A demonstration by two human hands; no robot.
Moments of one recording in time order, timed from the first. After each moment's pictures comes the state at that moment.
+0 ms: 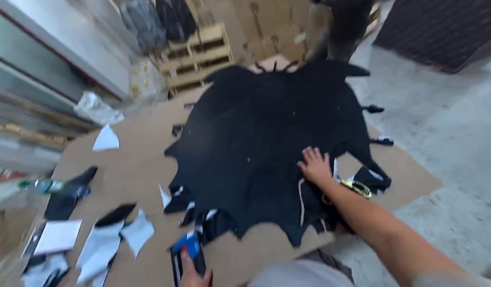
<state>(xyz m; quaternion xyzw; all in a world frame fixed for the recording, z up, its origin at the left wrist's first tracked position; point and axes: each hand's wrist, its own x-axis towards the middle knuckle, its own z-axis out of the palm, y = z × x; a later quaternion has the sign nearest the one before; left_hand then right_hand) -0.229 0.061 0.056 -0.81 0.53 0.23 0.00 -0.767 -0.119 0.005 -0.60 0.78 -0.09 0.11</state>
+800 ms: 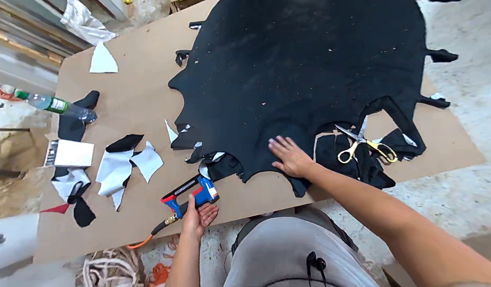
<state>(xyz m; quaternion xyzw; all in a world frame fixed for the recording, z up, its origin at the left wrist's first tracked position) -0.213 0.064 0.048 -0.77 -0.03 0.54 -0.33 -0.618 -0.049 -0.014 -0.87 0.45 -0.04 0.20</state>
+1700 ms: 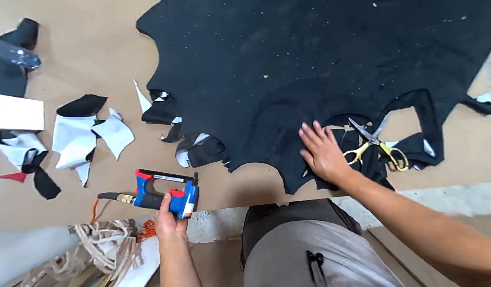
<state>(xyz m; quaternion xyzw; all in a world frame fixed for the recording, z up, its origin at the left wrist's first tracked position) -0.237 0.090 0.051 -0.72 -0.02 0.40 -0.57 -0.714 -0.028 -0.007 -0.82 0.53 -0.07 0.18</state>
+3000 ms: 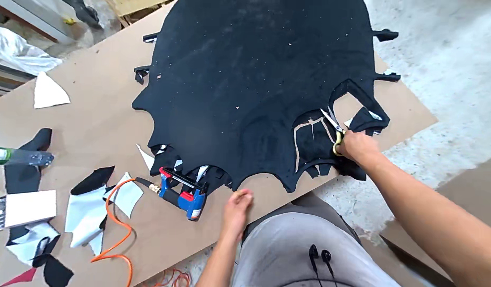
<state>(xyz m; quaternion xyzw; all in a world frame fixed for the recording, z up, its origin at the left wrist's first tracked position) -0.370 0.041 0.089 -0.64 0.38 0.63 -0.21 -0.789 0.014 0.073 -0.39 0.88 0.13 0.23</state>
